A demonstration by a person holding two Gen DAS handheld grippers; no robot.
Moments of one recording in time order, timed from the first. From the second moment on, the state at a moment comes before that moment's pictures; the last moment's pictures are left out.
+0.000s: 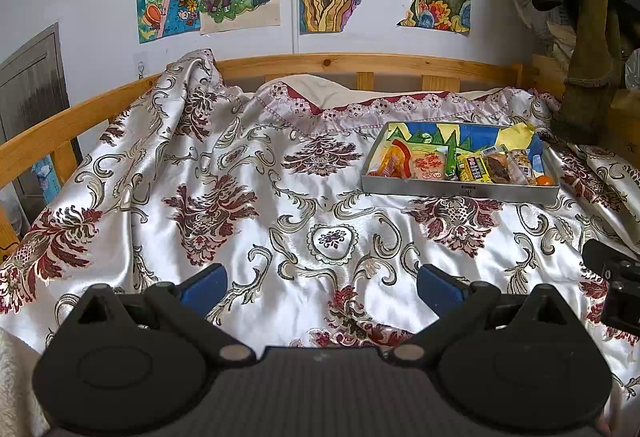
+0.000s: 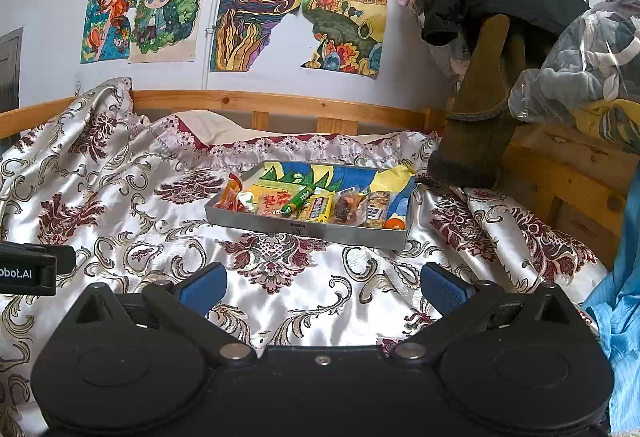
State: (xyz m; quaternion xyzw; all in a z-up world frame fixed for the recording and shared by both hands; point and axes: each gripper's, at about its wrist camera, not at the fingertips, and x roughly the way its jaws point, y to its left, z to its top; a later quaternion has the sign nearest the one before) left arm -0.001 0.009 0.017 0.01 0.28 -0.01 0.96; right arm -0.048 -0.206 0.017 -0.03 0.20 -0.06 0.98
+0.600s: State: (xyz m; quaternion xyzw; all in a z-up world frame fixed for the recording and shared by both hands) left arm 0.002 0.013 0.011 0.01 0.32 -0.02 0.95; right arm -0.047 -0.205 0.017 -0.04 0.20 -0.06 0.98
